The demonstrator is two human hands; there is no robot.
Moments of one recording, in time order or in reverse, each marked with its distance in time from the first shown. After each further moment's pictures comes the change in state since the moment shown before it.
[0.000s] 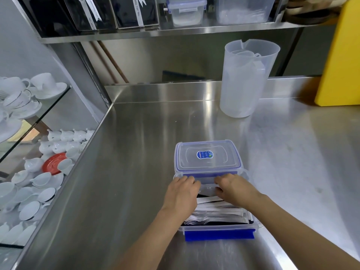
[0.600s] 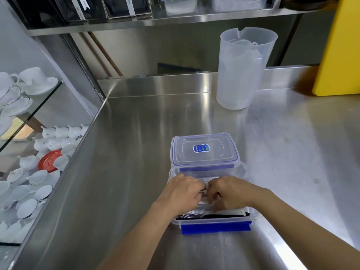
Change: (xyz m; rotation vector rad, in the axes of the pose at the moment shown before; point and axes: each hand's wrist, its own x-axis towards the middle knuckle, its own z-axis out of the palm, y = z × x) left_hand 0.005 -0.003 -0.001 -0.097 -0.109 0.177; right_hand -0.016 -0.007 -0.017 0.121 -0.295 -0.256
